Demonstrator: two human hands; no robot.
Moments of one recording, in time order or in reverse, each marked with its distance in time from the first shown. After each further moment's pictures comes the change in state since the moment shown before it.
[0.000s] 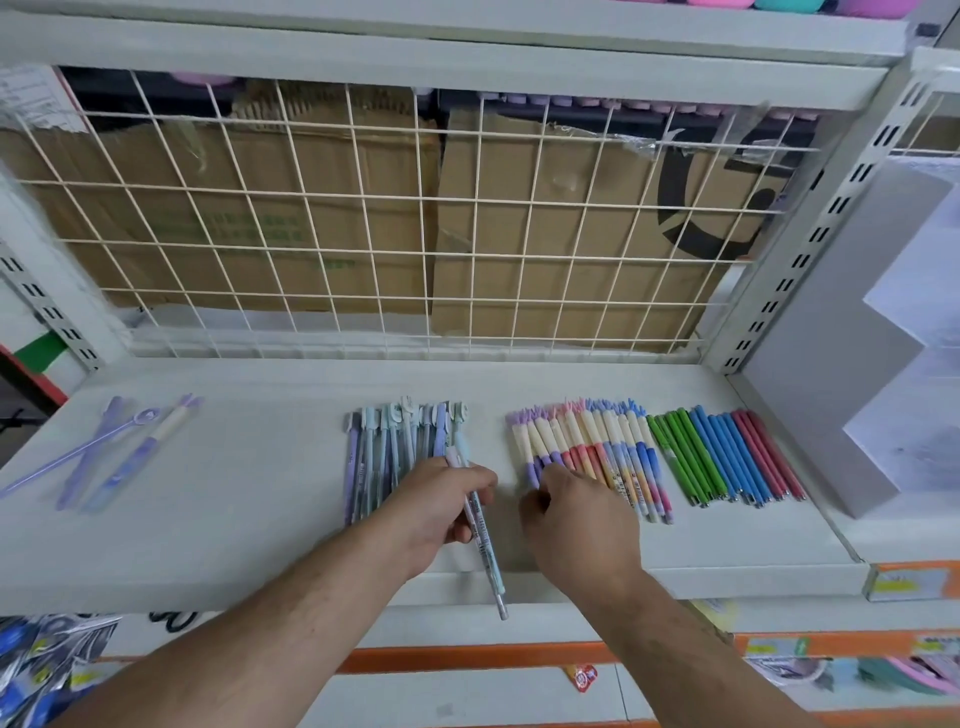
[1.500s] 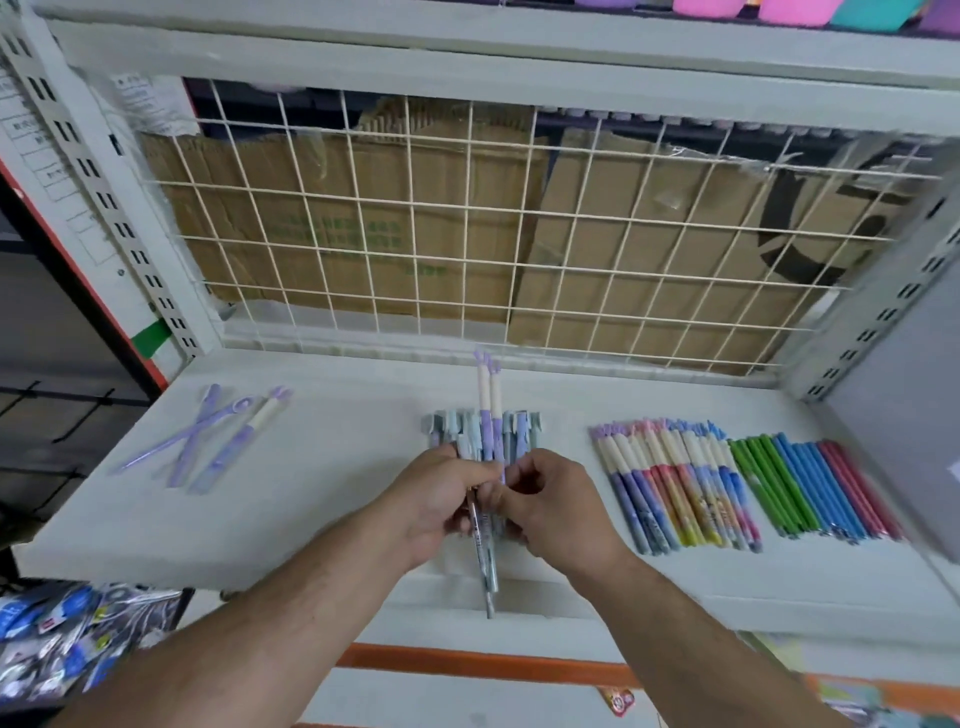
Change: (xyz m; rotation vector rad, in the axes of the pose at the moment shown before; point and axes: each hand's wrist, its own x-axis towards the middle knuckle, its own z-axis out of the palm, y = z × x) left_hand -0.020 0.018 -0.085 -0.030 -0.048 0.071; right_hand 0.013 -0.099 0.004 1.045 -0.429 0.158
